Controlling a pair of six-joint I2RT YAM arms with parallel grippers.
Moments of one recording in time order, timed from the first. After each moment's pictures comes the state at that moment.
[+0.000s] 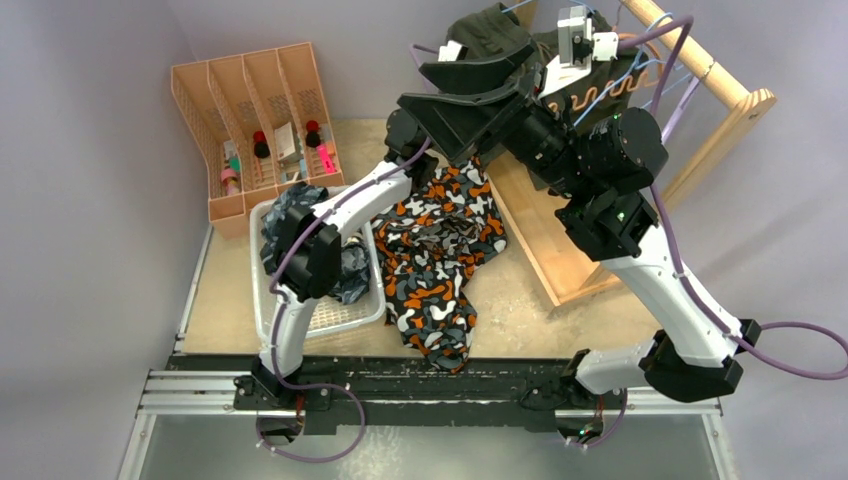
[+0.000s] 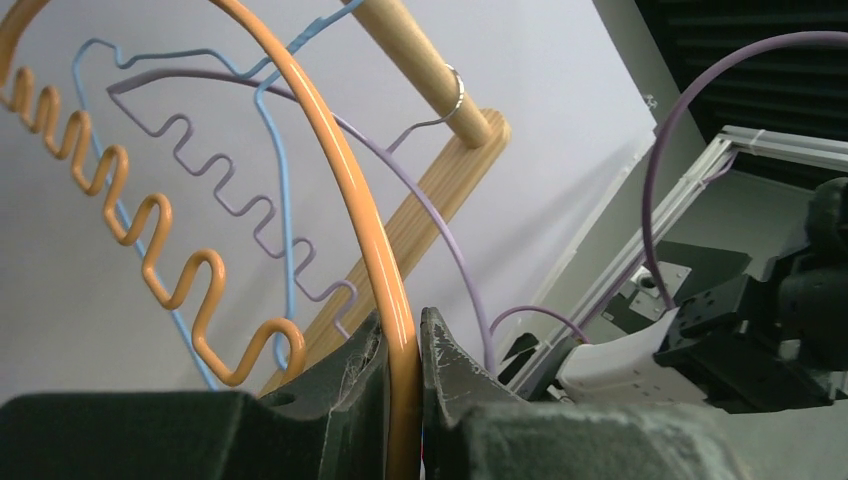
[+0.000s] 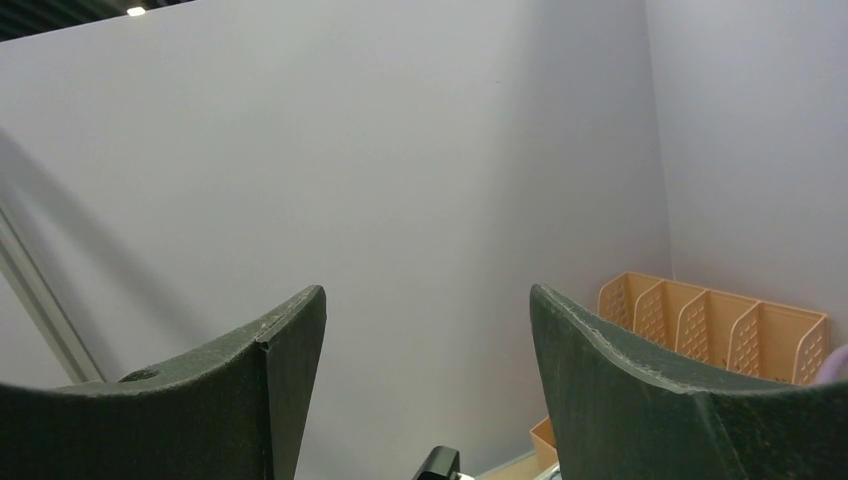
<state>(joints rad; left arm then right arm) -0.67 2.17 1.97 1.02 0.70 -1.40 0.88 1.34 1.88 0.04 -0.18 0.45</state>
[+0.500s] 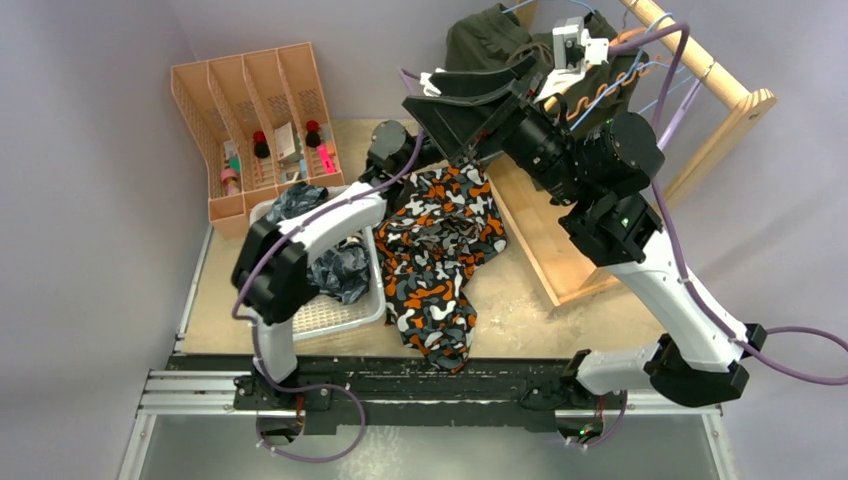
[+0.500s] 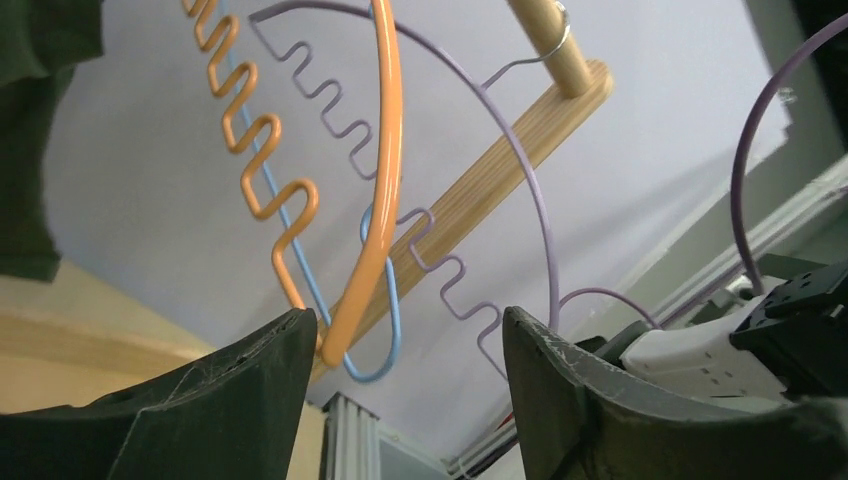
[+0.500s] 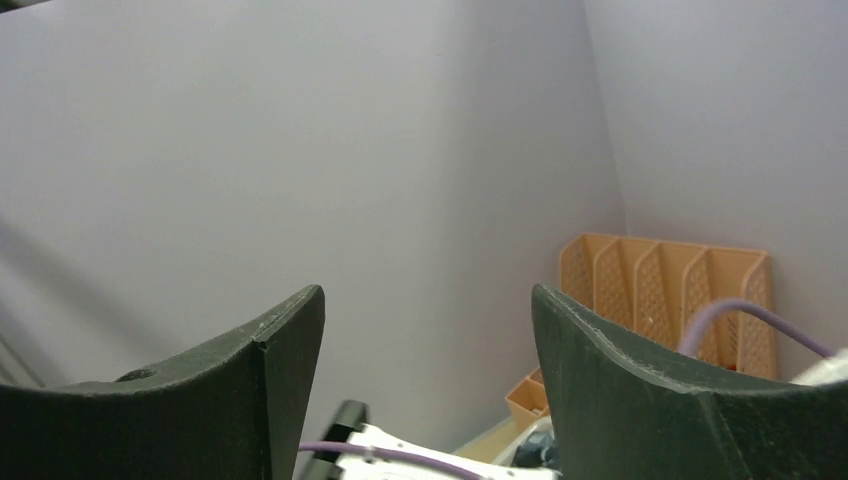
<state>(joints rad) -0.67 1.95 1.61 0.90 0.66 -1.21 0.88 1.31 1.84 -0.02 -0.10 0.44</state>
